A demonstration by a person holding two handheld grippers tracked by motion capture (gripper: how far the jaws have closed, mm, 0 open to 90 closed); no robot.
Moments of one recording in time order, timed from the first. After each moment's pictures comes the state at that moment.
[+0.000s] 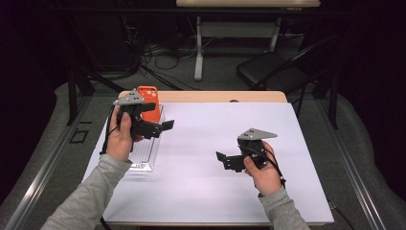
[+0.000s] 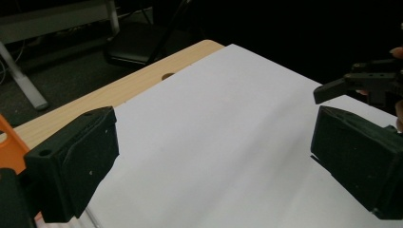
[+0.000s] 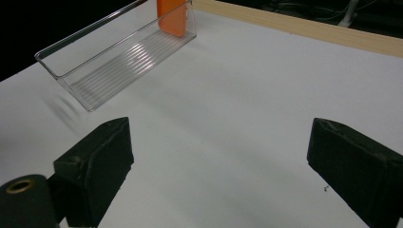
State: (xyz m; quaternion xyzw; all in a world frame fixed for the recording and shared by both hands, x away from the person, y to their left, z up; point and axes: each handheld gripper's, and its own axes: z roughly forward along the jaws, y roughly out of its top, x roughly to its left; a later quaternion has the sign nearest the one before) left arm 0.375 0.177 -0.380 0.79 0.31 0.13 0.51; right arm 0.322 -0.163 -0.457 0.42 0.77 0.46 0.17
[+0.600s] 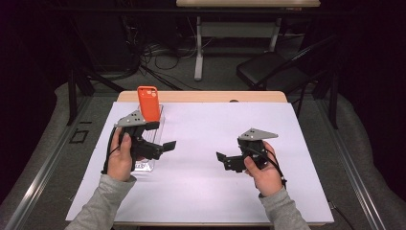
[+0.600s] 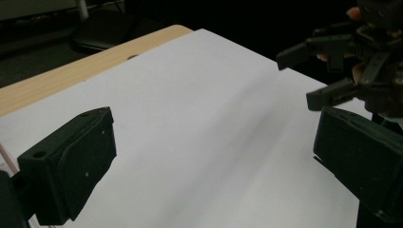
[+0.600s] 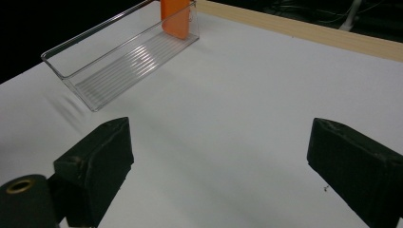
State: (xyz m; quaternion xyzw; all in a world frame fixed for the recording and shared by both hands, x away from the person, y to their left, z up) left arm 0.344 0.179 -0.416 0.80 0.29 0.09 0.52; right arm 0.319 -0.163 -0.454 0.41 0.77 0.46 0.17
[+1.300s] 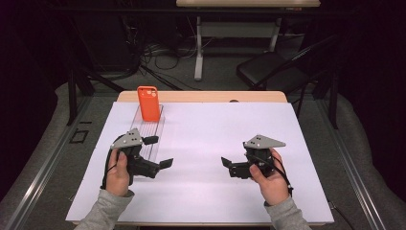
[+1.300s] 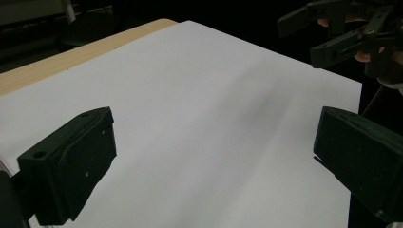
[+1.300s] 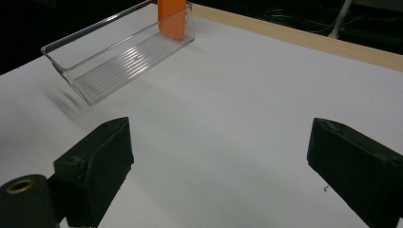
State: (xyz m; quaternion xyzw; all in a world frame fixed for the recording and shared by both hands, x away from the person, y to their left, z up) left arm 0.320 0.192 -0.449 0.80 0.26 0.09 0.53; right arm 0.296 -0.175 -0.453 0.41 0.77 0.46 0.19
